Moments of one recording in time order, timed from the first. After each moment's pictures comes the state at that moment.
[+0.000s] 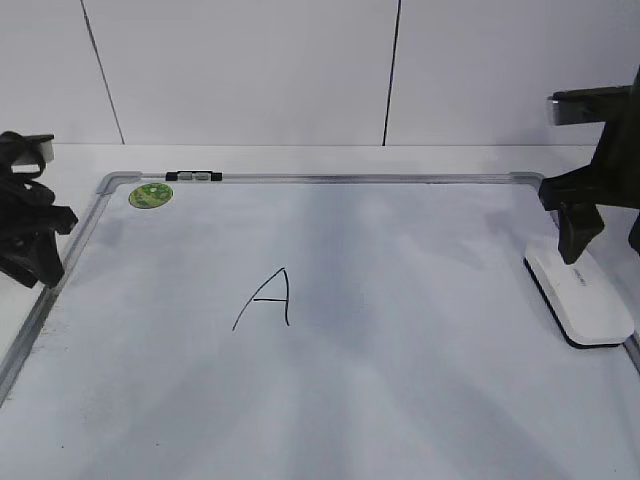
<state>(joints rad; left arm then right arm) -0.02 1.95 -1.30 -0.23 0.95 0.21 0.14 1.76 -1.35 -0.10 1.17 0.13</state>
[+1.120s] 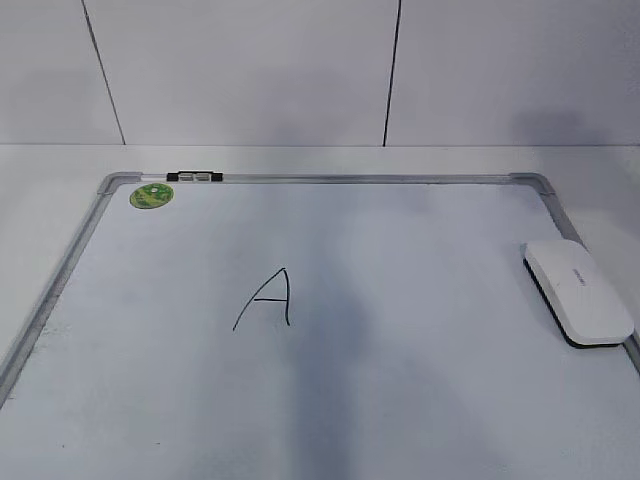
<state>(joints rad) -0.02 1.41 -1.47 -0.22 1.24 0.09 0.14 1.23 -1.33 -0.01 1.24 0.06</state>
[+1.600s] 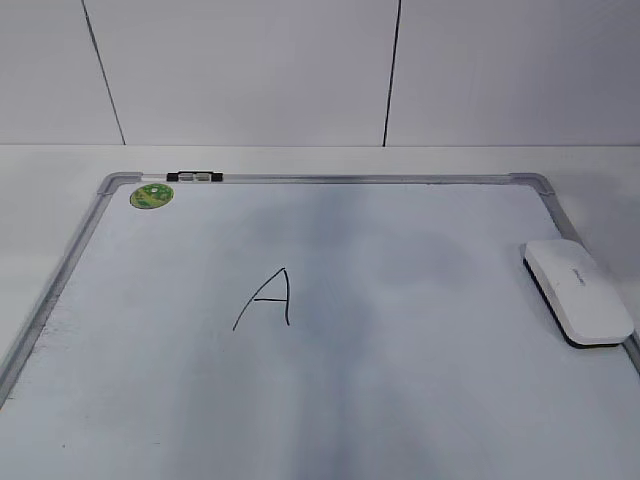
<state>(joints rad) -0.02 0.96 -1.10 -0.22 1.24 0.09 0.14 0.88 -1.05 0.04 1.25 0.06</state>
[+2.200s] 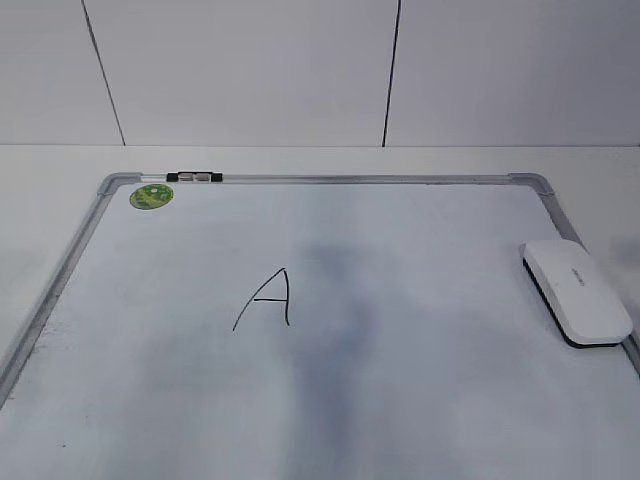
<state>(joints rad) -0.02 0.54 -0.68 -0.22 1.19 0.09 0.14 0.43 -0.87 -0.02 1.26 0.06</state>
